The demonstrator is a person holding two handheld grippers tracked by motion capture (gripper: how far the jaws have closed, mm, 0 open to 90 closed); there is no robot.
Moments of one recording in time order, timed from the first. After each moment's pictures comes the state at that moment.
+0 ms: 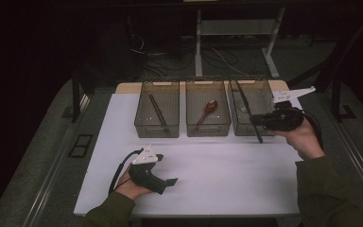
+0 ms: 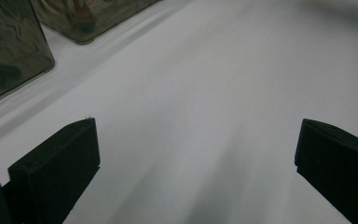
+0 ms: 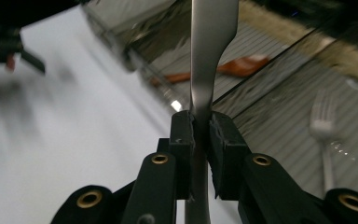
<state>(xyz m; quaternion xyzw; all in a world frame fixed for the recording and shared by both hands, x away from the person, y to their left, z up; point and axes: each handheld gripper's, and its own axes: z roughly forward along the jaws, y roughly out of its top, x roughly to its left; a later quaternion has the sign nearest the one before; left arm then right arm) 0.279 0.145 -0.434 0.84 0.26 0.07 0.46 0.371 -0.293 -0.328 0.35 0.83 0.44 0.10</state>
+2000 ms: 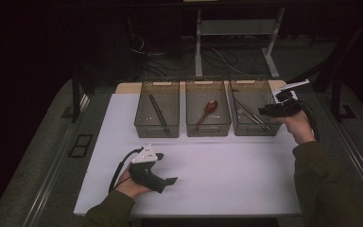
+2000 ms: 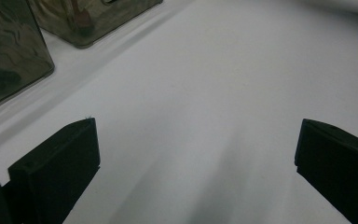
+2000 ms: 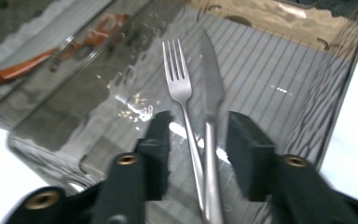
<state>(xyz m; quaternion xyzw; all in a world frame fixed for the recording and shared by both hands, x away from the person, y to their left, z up) 0.284 0.147 -0.436 0.85 0.25 0.06 0.47 0.448 -0.329 -0.381 0.48 0.79 0.35 0.15</state>
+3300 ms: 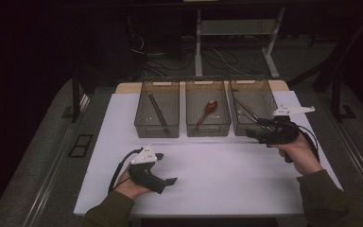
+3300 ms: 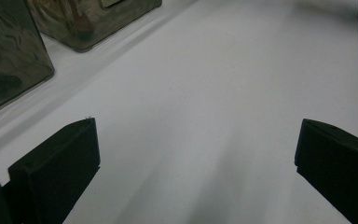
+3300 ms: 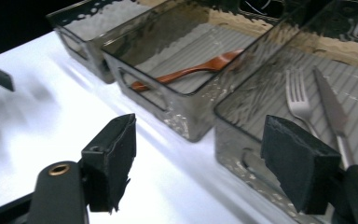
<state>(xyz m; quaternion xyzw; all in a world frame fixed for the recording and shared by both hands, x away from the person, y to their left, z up) 0.281 0.147 -0.433 0.84 0.25 0.07 0.47 0.350 -0.289 -0.377 0.38 0.78 0.47 0.13</state>
